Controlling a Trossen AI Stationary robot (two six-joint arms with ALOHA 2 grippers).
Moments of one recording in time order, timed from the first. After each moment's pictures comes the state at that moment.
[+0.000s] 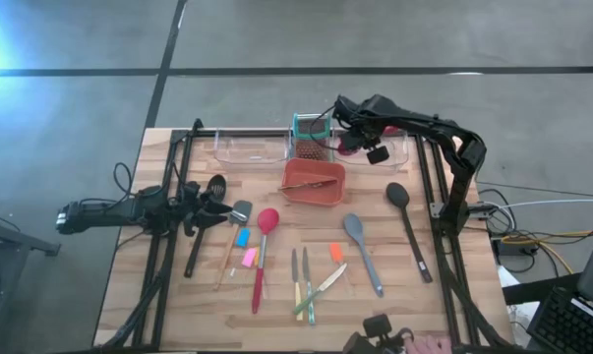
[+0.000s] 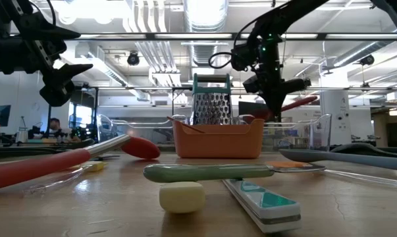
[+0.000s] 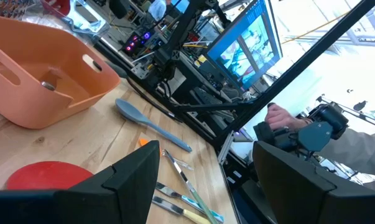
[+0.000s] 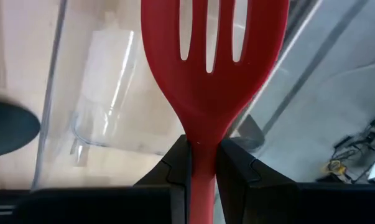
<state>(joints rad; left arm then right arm) 0.03 0.05 0.01 0.03 0.09 -0.76 -0.64 1.86 1.55 -1.19 0.36 -0.98</state>
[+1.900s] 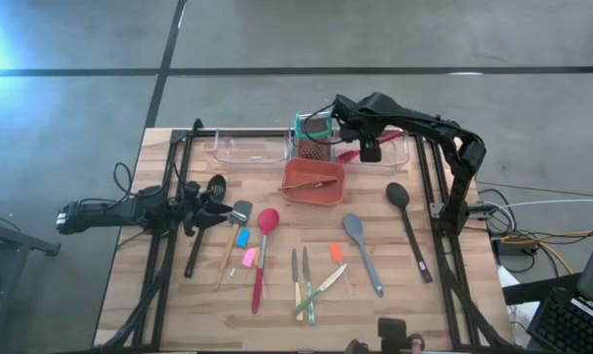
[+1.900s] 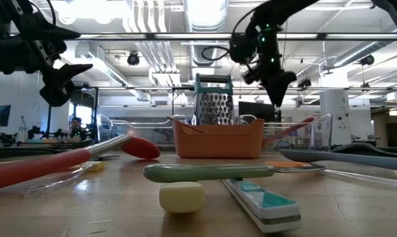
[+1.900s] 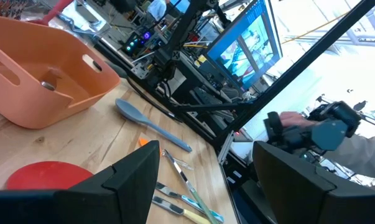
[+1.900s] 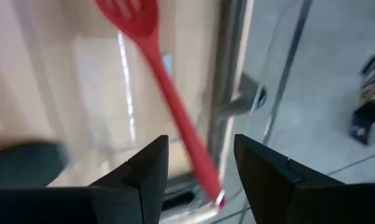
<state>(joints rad) 0.03 0.05 0.01 0.03 0.09 -0.76 -0.61 1.86 1.66 -1.33 0.42 -0.54</state>
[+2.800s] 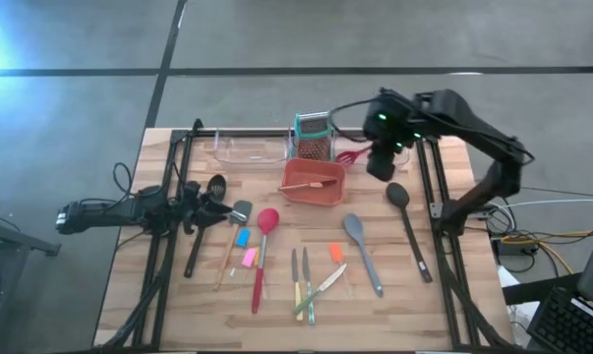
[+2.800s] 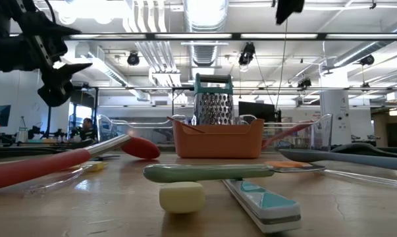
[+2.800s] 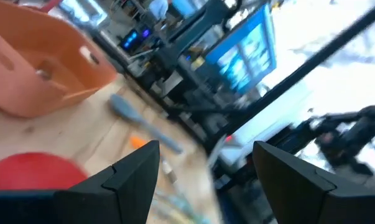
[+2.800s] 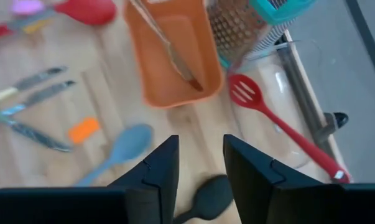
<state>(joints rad) 0.03 0.05 0.01 0.06 0.09 -0.87 -0.30 1.51 1.95 -1.57 0.04 0.08</state>
